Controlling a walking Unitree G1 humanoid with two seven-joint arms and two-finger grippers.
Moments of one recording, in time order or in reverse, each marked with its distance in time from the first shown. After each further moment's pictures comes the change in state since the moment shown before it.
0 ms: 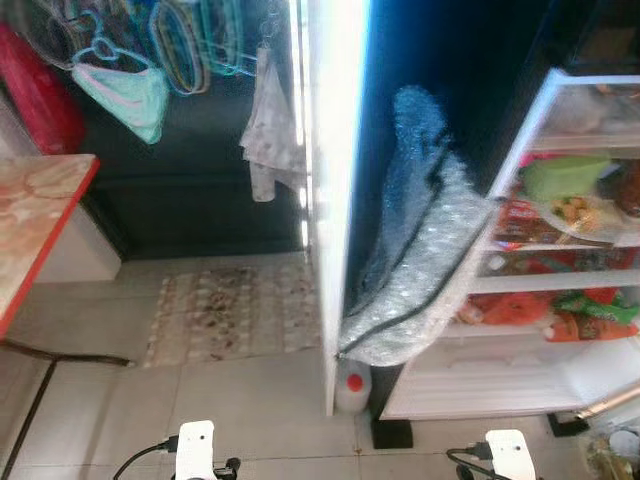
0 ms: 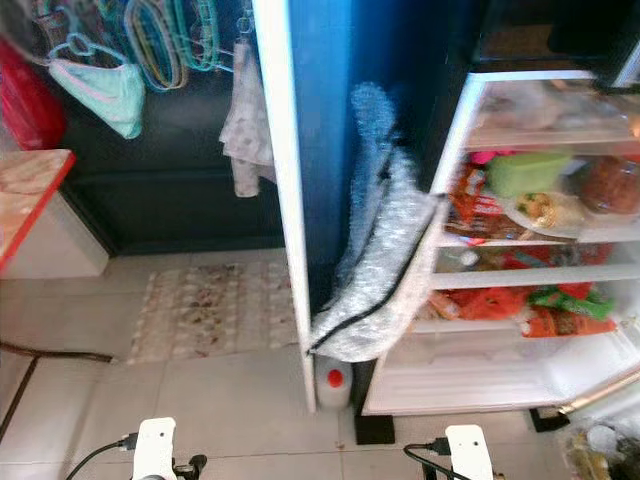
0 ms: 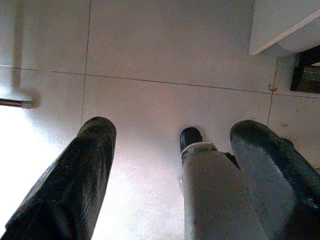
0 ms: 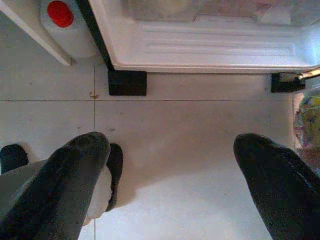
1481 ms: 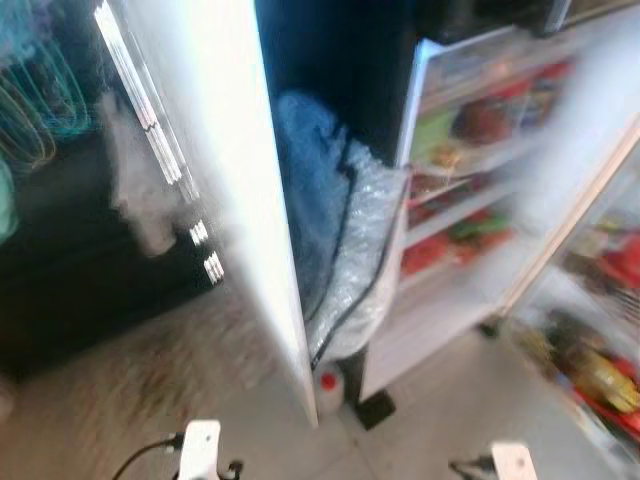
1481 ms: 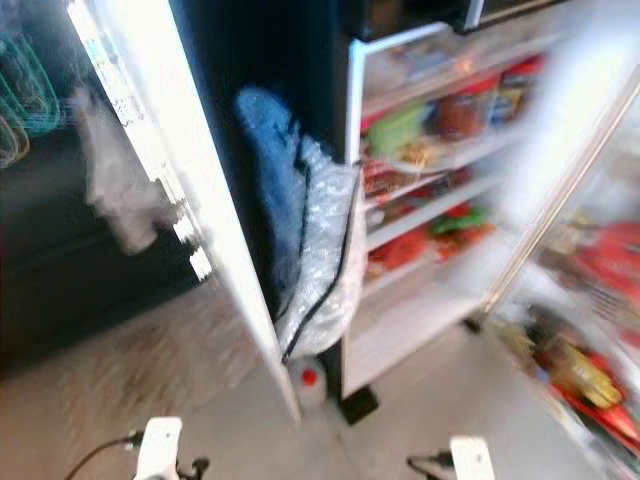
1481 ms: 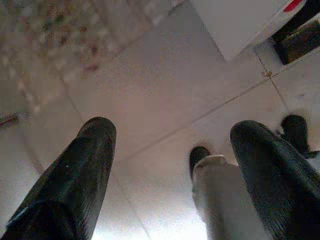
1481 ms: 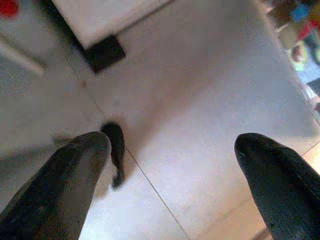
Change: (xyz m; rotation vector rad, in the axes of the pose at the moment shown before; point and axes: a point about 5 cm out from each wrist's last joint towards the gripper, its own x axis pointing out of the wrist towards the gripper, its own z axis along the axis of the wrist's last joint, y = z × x) left arm -0.001 0.003 -0.003 0.077 0.004 -0.011; right arm 0.000 0.006 -0.004 0.015 0.004 -0.020
